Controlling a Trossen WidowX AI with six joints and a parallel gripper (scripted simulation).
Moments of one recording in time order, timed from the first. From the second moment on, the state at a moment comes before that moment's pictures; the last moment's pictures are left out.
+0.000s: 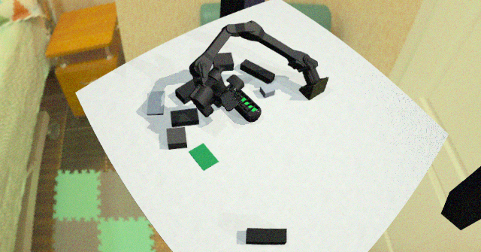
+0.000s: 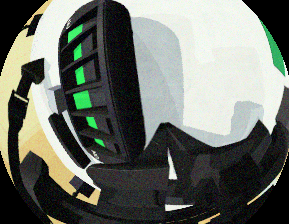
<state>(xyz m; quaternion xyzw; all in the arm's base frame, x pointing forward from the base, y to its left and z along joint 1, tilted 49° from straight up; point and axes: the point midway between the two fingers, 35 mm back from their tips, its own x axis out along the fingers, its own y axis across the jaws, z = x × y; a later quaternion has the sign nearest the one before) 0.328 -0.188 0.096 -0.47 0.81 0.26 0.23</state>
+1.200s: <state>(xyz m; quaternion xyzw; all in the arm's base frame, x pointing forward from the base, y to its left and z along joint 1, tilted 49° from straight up) 0.316 -0.185 0.098 -0.47 0.81 0.26 0.23</state>
